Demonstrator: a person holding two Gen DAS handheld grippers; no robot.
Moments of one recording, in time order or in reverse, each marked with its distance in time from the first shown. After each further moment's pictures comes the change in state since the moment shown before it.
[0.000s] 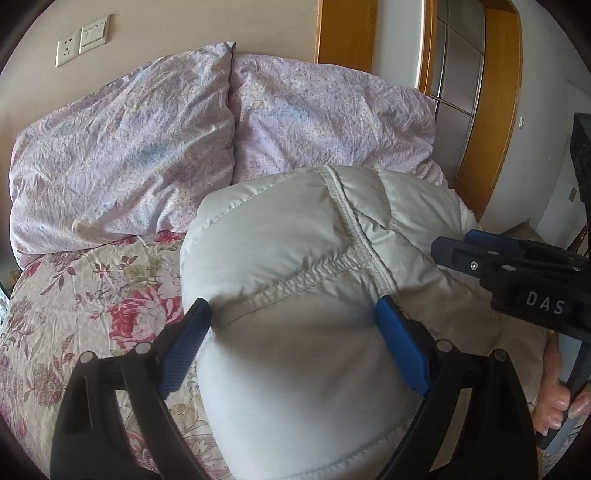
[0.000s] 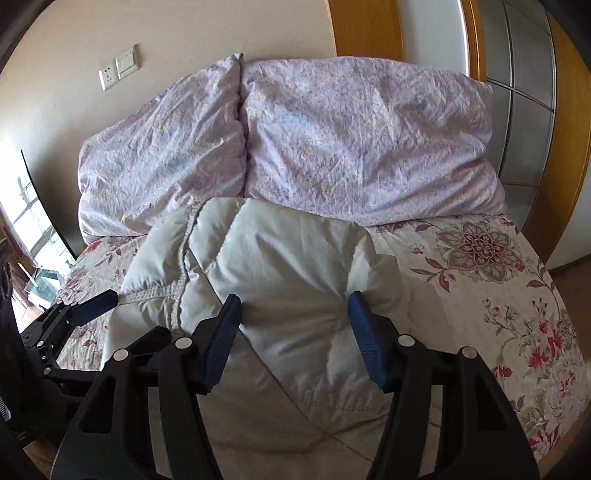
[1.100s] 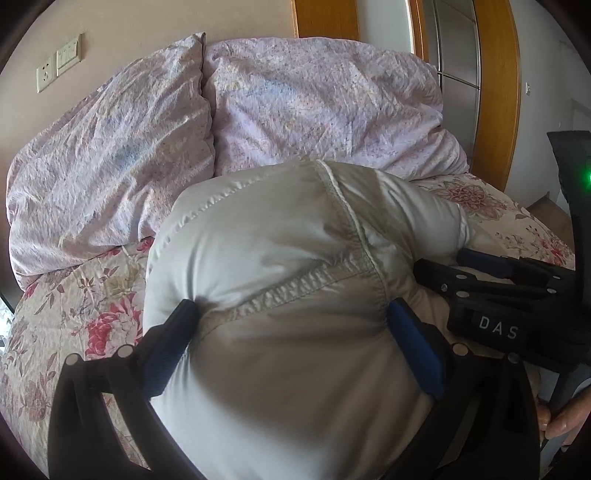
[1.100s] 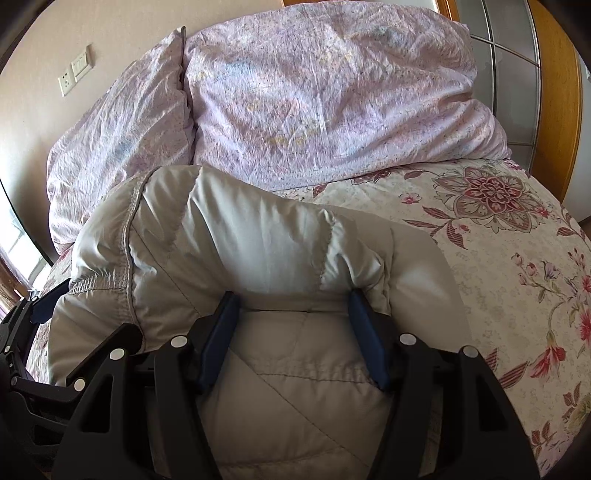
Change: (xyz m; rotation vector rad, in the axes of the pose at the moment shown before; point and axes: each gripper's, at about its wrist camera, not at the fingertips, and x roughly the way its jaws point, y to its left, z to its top) left arm 0.071 -0.034 -0.017 0.097 -0.012 0.105; right arm 0.086 -0.054 -0.042 0.102 0.009 0.007
